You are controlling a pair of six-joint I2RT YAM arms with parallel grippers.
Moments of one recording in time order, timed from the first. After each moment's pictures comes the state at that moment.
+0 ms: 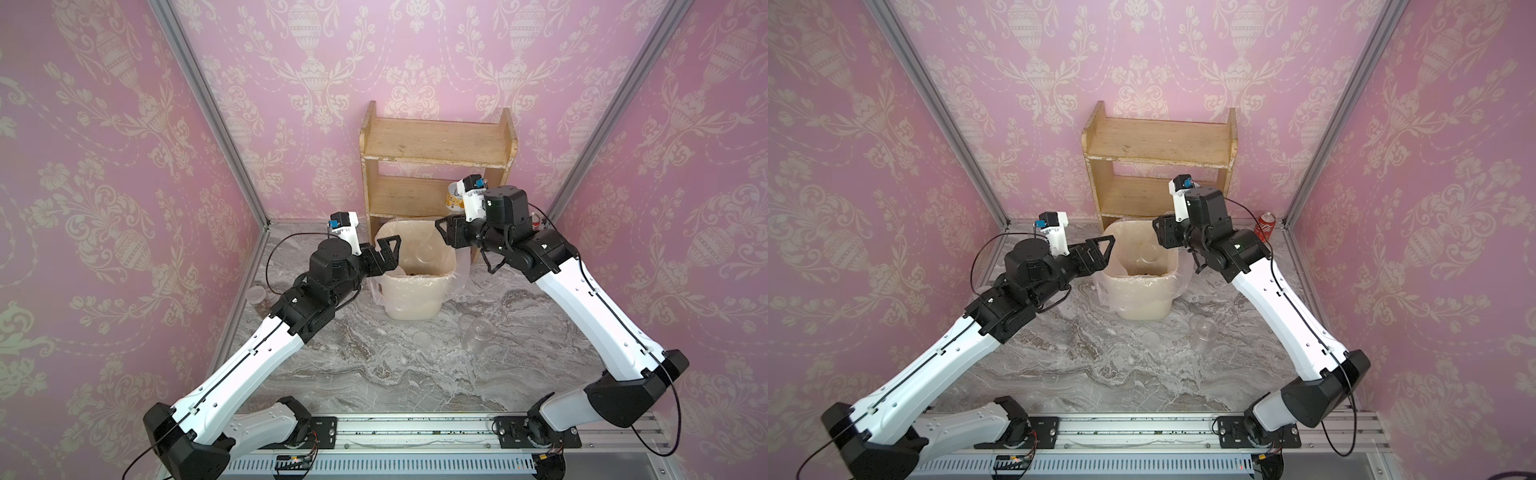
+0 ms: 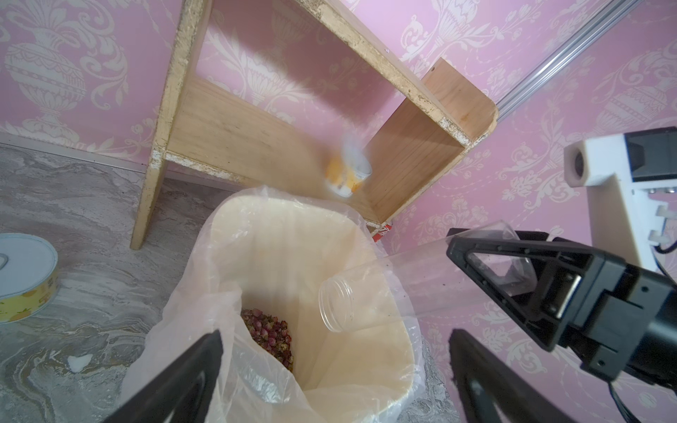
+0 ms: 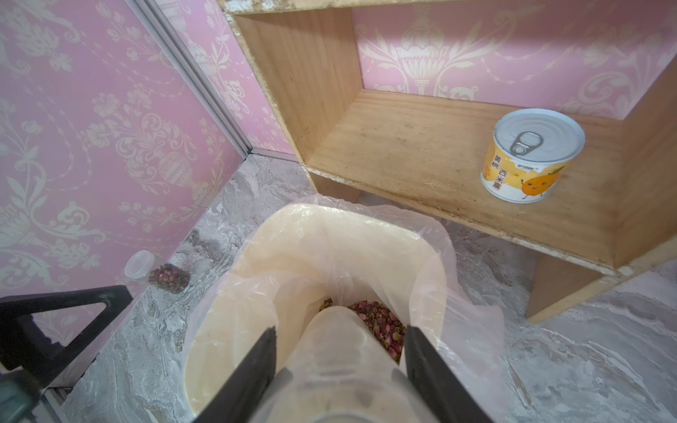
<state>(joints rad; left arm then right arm) -0.62 1.13 1.18 -0.25 -0.10 -0.69 0.52 1.48 1.74 -0.71 0.03 0.26</state>
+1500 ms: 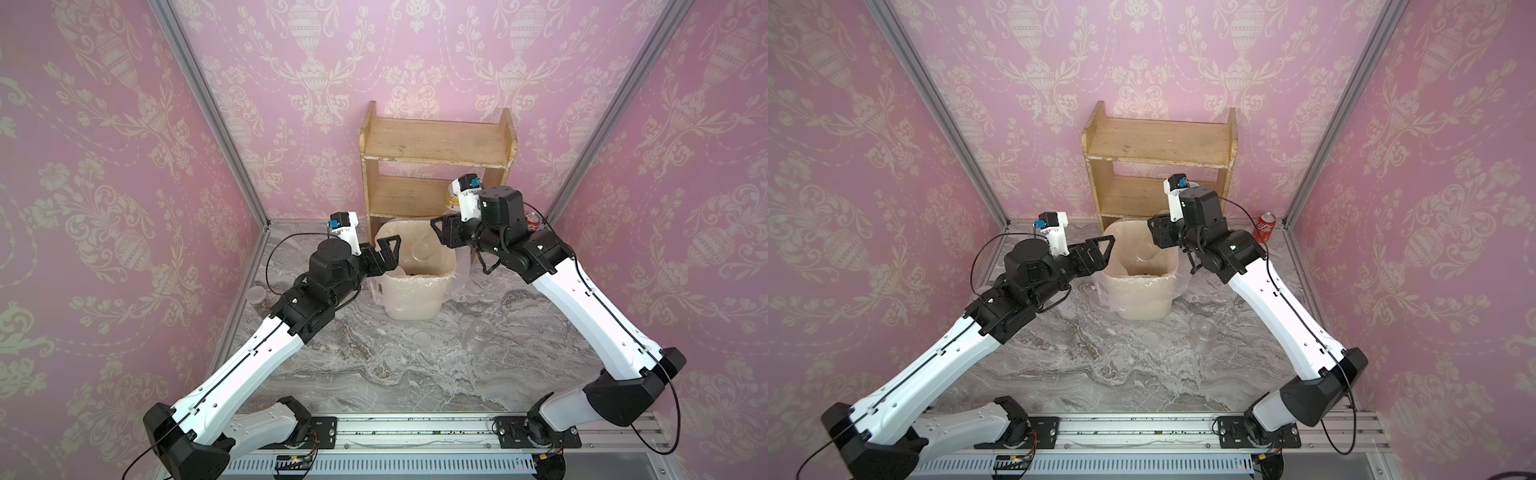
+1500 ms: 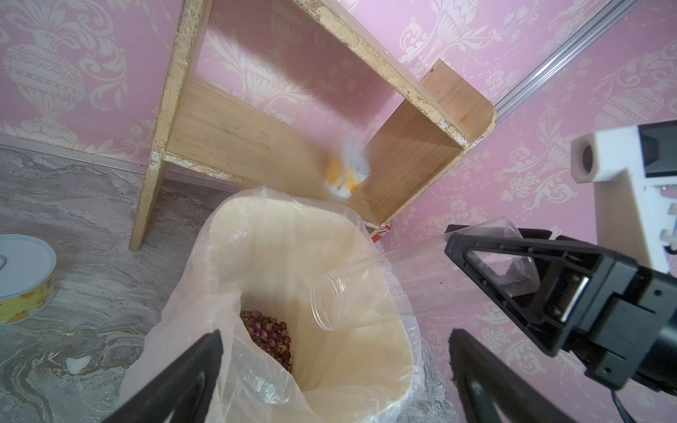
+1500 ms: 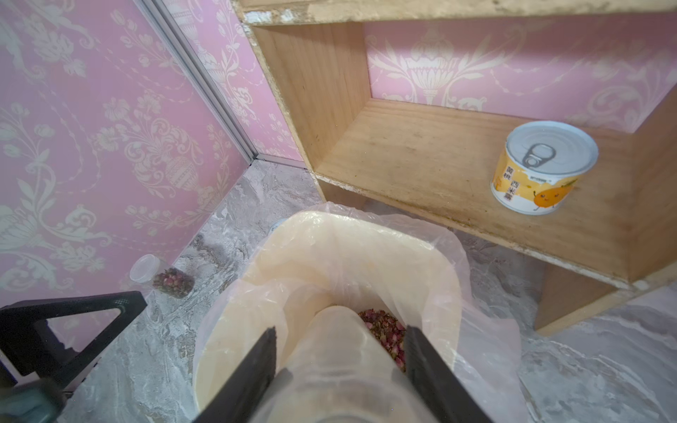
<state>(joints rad) -0.62 1.13 1.18 -0.25 -0.10 -0.69 0.53 1.47 1.71 -0.67 0.02 0.28</state>
